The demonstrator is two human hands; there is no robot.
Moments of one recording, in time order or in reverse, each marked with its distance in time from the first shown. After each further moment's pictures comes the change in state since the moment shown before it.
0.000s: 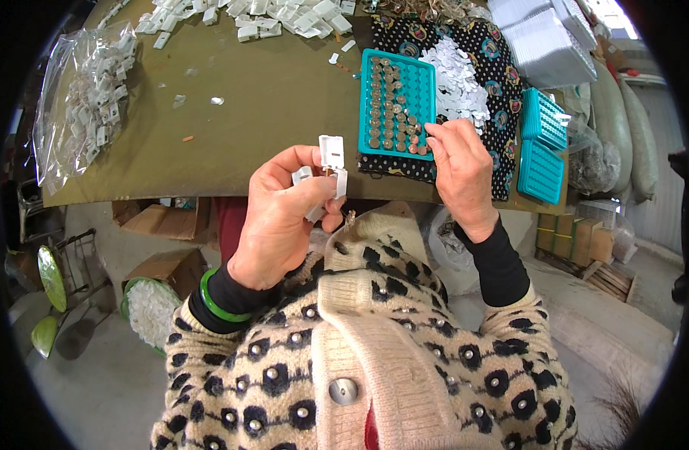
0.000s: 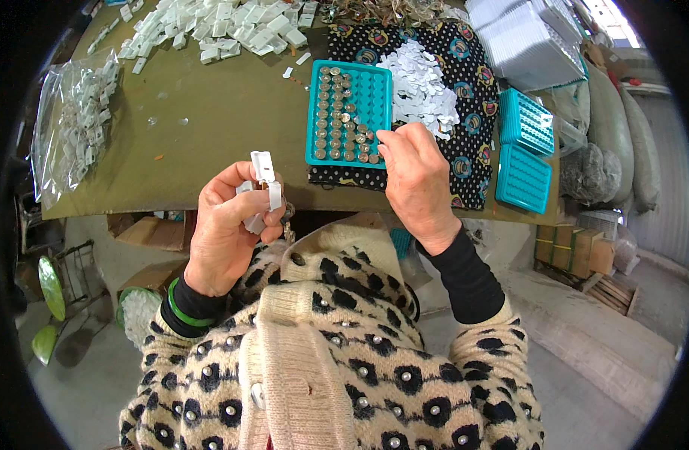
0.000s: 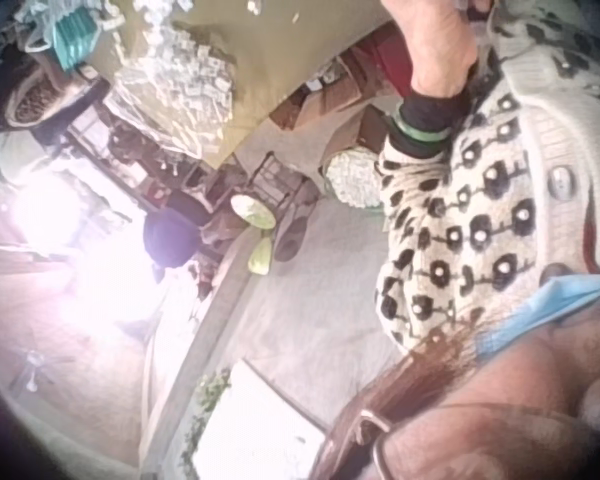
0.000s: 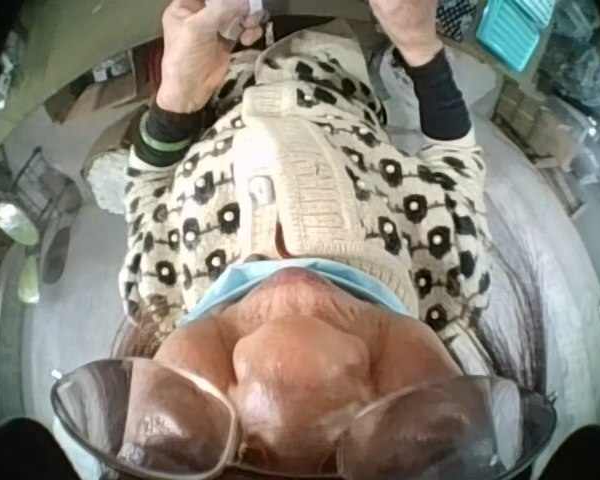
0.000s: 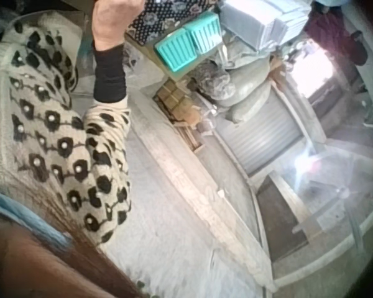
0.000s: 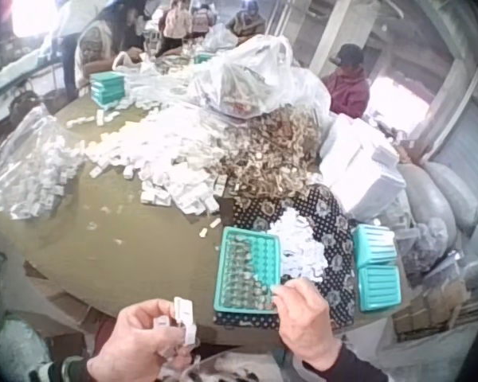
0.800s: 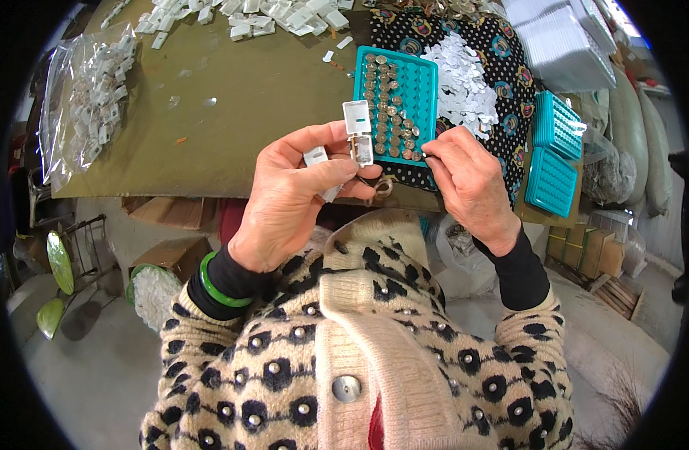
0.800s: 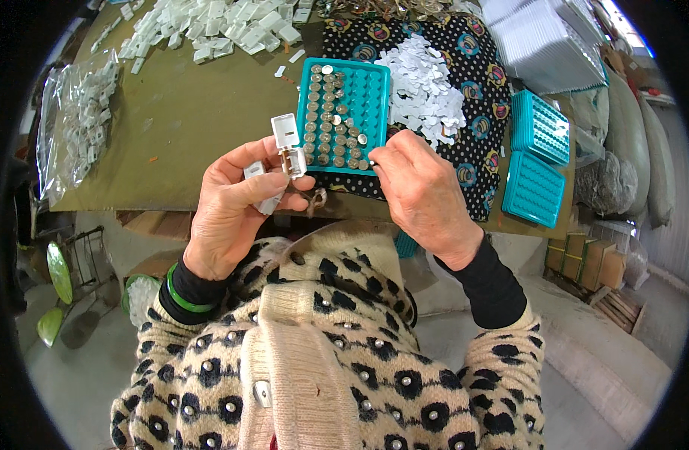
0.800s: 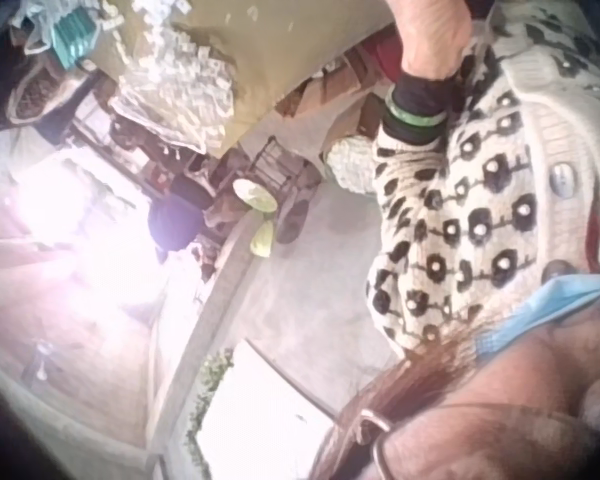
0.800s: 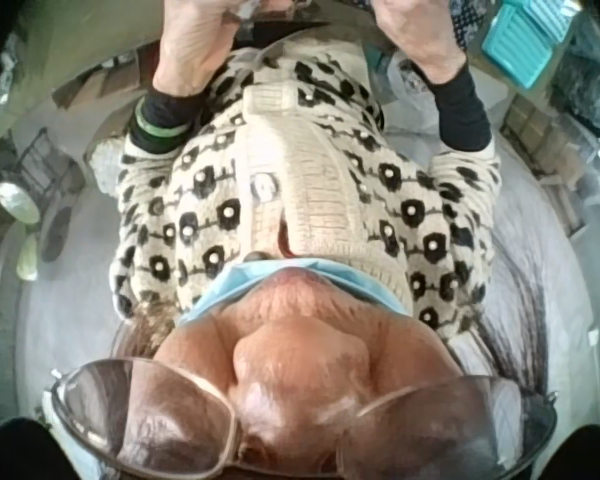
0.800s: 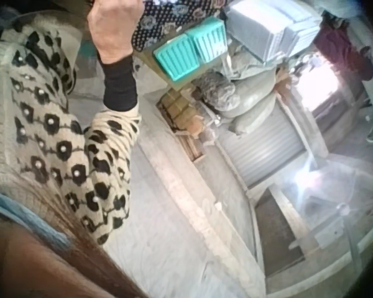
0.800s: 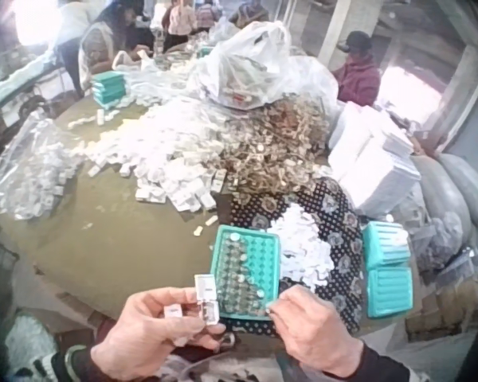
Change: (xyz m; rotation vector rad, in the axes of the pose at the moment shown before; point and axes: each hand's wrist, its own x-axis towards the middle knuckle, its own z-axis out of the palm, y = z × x) left_hand 0.027 -0.005 0.020 0.008 -0.030 0.034; right_hand 0.008 0.012 -0.024 0.094 -0.232 -0.155
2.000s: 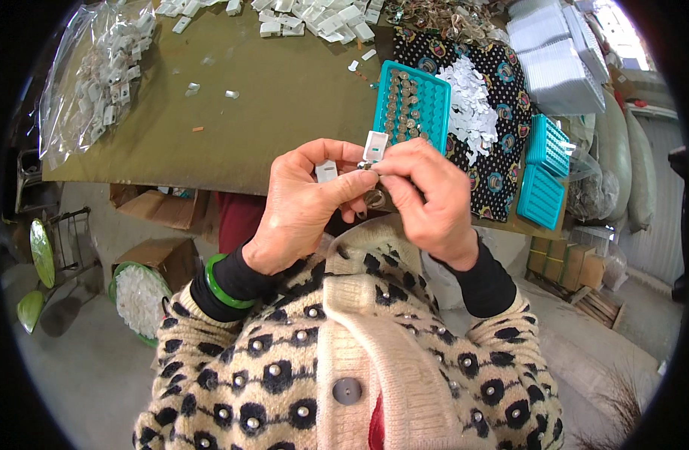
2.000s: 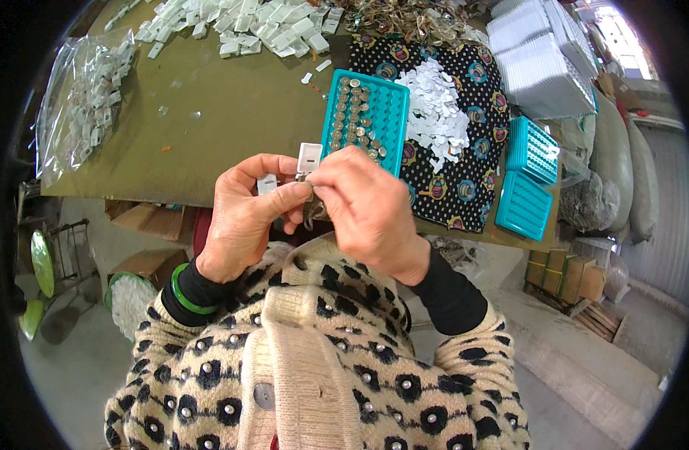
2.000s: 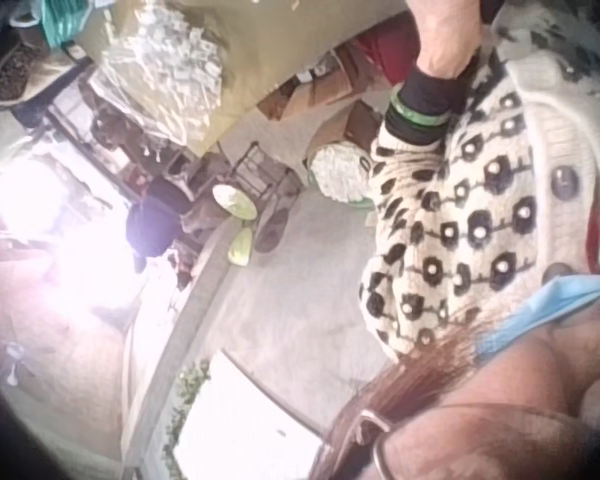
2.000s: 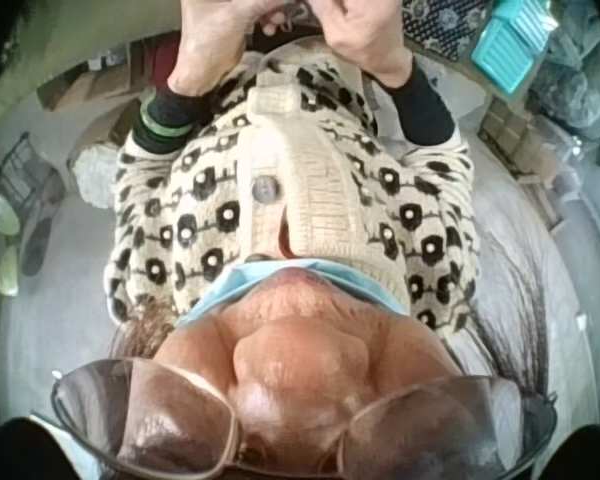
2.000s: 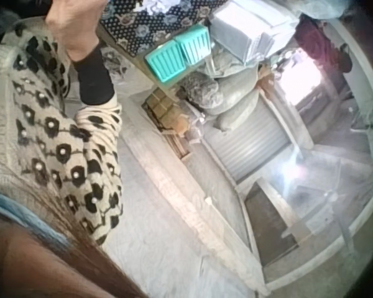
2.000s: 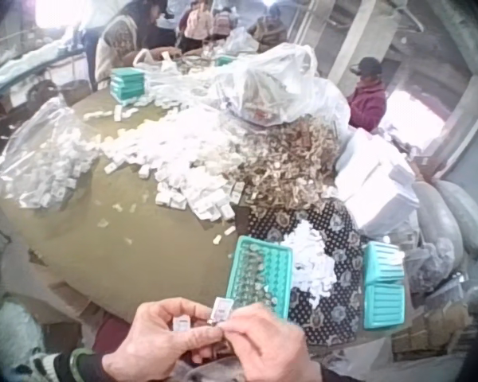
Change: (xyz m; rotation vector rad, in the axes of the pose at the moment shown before) left_hand -0.012 0.000 -0.012 0.163 0.043 0.050; right_hand 0.033 -0.059 0.033 0.366 0.174 -0.003
